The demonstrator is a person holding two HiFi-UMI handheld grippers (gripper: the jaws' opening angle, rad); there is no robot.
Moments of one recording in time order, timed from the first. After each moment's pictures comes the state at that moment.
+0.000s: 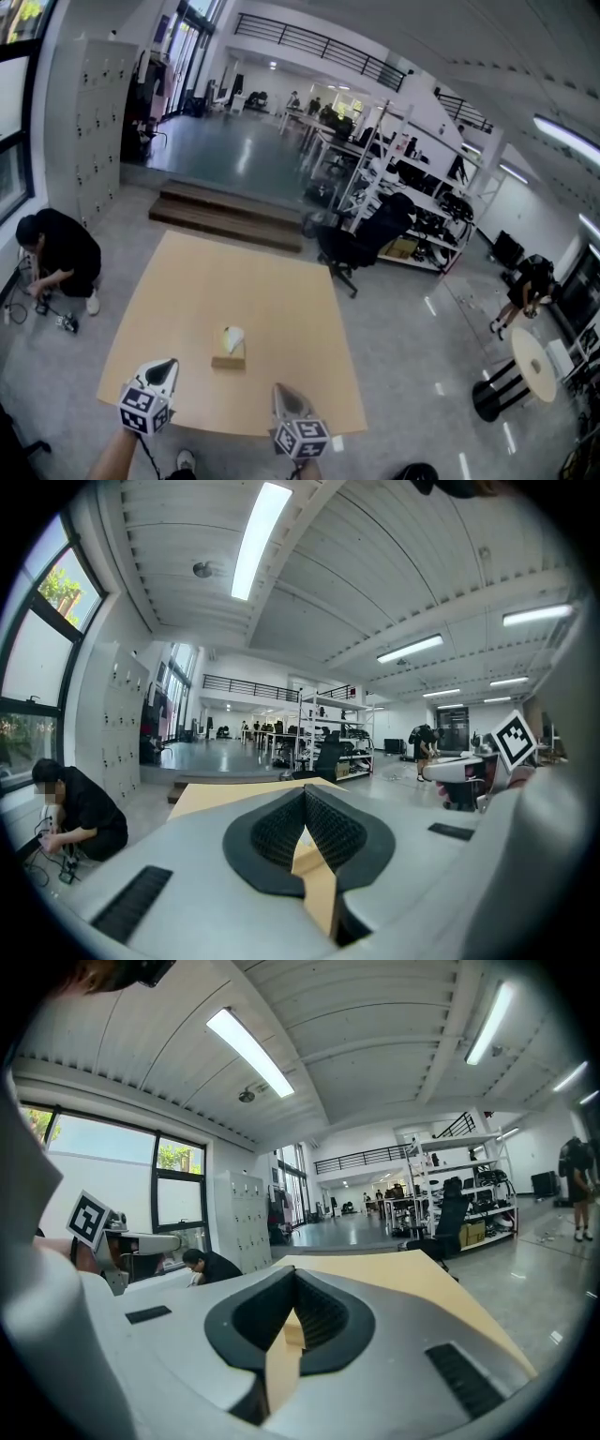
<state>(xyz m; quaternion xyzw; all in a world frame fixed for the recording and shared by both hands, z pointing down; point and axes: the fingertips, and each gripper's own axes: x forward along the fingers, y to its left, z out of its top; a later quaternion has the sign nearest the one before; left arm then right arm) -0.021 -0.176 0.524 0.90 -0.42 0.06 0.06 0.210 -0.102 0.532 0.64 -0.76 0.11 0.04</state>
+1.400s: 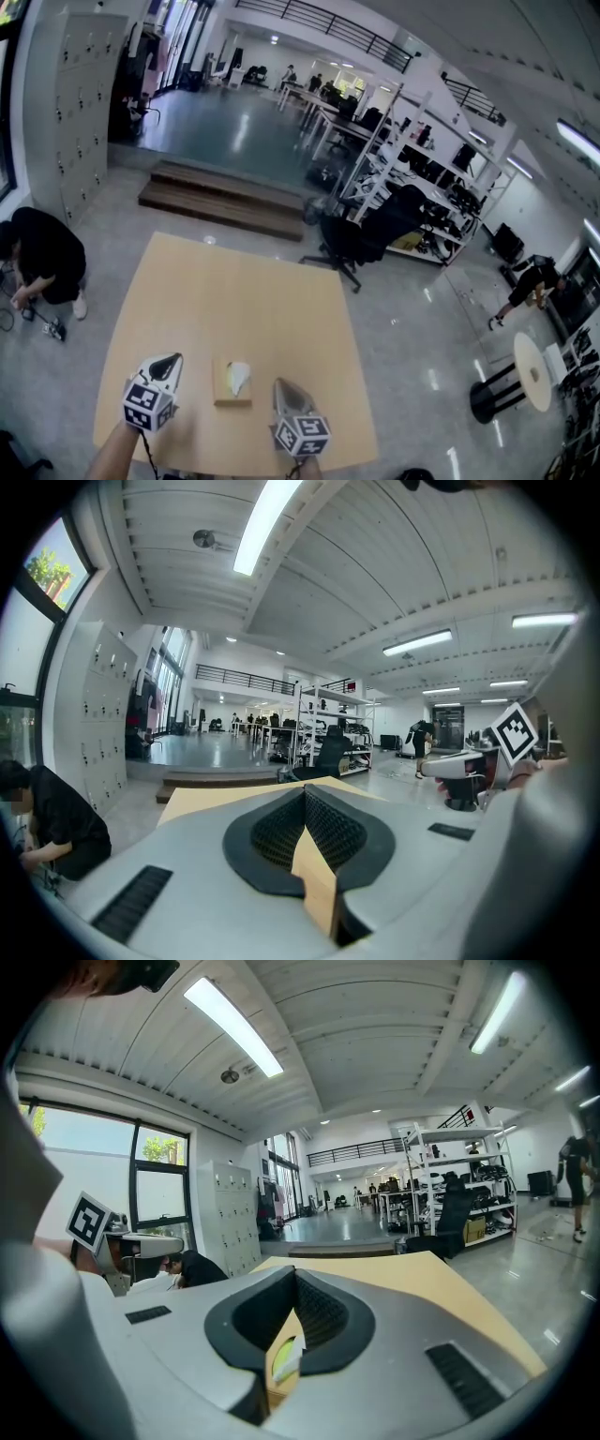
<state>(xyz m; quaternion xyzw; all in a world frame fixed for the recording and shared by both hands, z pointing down) 0.012 -0.362 0.538 0.91 -0.39 0.08 0.07 0.230 -0.281 0.538 0.66 -0.74 0.13 0.06</state>
